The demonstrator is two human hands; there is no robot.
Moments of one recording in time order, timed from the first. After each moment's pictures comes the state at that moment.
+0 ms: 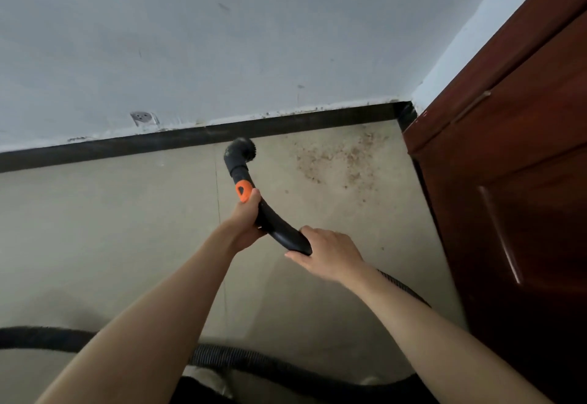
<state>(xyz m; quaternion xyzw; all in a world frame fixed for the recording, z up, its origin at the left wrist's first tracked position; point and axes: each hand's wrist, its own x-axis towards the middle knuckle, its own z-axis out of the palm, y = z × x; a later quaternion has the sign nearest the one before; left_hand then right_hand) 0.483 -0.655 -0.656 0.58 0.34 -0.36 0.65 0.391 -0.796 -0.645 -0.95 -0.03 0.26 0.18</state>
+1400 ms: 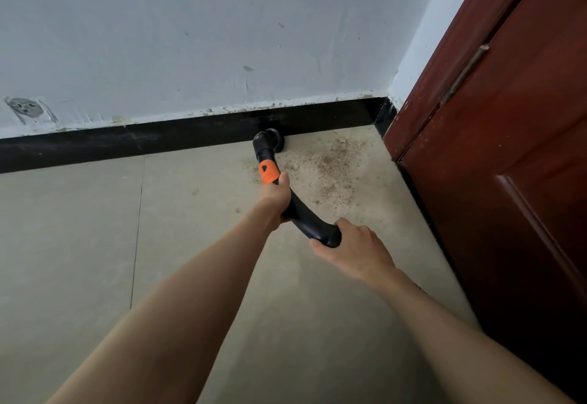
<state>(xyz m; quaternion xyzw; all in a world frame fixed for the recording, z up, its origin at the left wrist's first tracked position) 0.533 -0.818 -0.831 0.67 0.25 -0.32 0.62 0.399 -0.922 -0.800 -0.94 0.18 0.16 0.26</state>
